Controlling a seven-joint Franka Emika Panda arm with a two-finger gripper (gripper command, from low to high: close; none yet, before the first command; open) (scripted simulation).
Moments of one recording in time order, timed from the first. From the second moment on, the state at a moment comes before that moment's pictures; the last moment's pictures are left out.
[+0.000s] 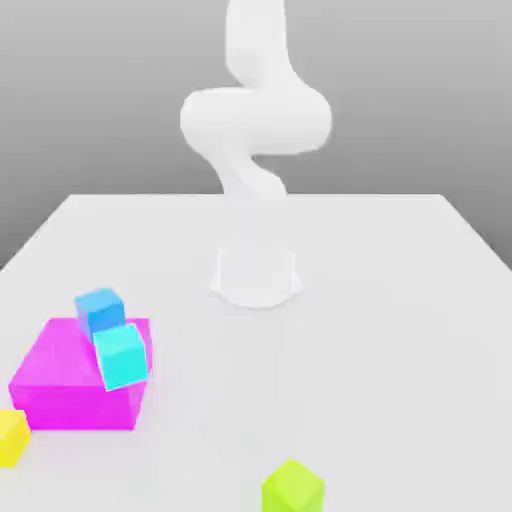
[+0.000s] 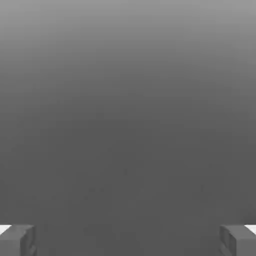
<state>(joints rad) 0.04 -0.71 -0.02 -2.31 0.01 2.33 0.73</state>
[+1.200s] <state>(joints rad) 0.18 0.44 -0.08 -2.39 0.11 2.83 -0.03</state>
